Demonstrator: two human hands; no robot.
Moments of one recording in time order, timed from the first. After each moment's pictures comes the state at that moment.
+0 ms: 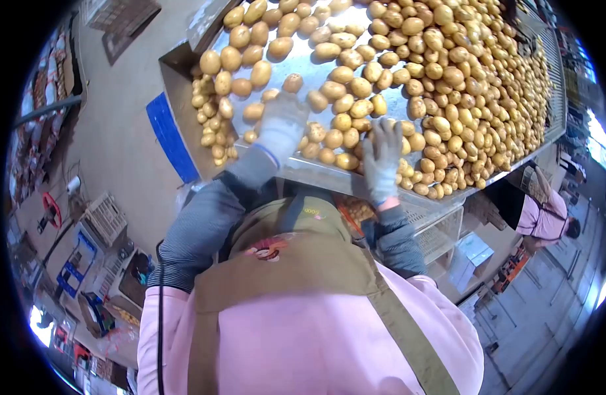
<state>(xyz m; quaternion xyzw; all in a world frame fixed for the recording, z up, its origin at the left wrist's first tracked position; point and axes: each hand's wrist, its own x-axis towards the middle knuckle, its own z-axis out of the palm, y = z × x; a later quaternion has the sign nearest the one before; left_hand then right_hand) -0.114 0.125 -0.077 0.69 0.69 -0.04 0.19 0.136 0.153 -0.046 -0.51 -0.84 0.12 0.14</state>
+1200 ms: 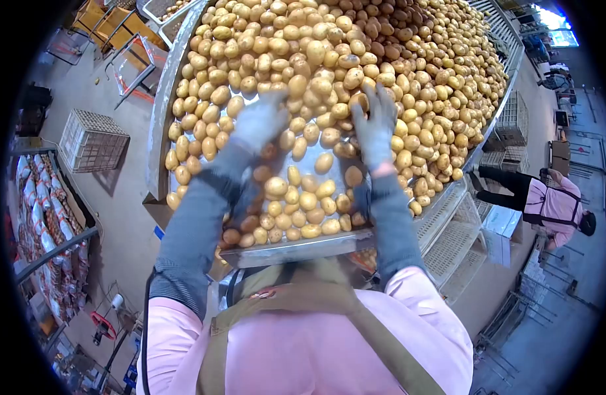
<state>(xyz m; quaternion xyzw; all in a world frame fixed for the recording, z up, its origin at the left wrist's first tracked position) -0.081 0.370 -0.016 0.71 0.64 0.16 0.25 0.177 0.367 -0.004 -0.64 -0.69 0.06 0.32</state>
